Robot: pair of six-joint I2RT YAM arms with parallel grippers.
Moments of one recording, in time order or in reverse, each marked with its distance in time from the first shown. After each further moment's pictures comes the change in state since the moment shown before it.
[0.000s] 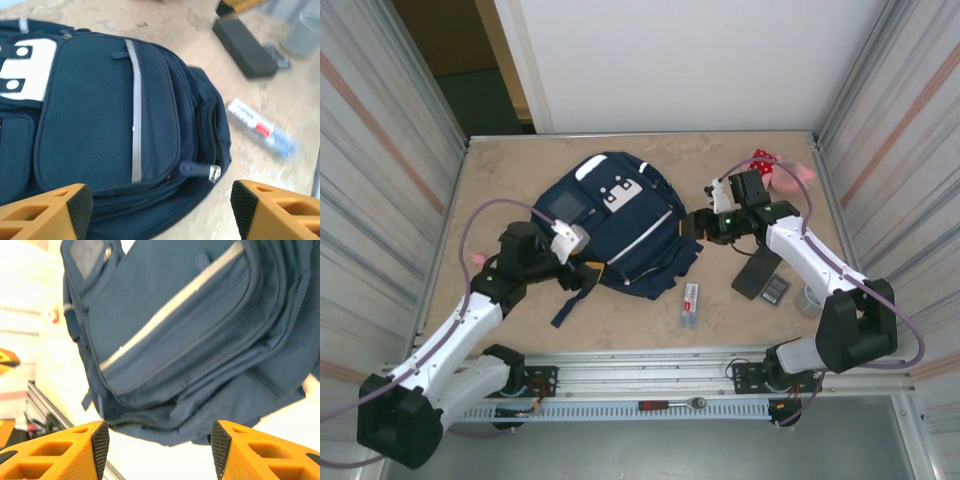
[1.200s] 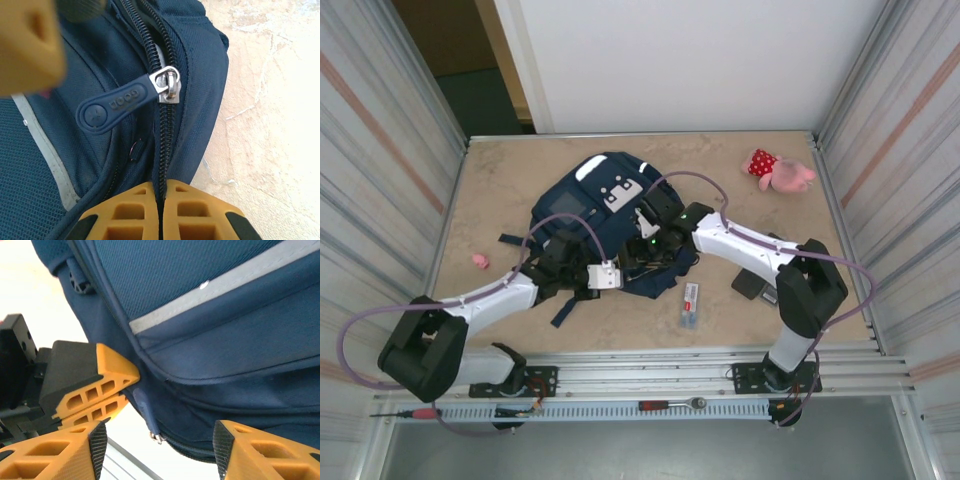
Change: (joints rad) left arm -0.180 0.377 -0.034 0.159 -0.140 0.655; right arm 0.466 0.314 0.249 -0.076 0.241 0.260
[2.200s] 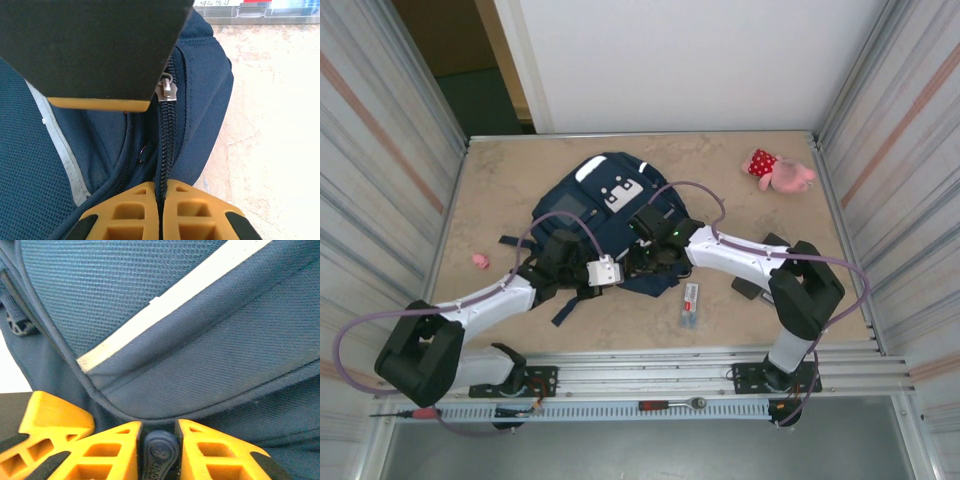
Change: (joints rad) left arm 0.000 -0.030 -0.015 0.054 0.034 -0.124; right arm 0.070 0.001 -0.099 0.145 0.234 0.166
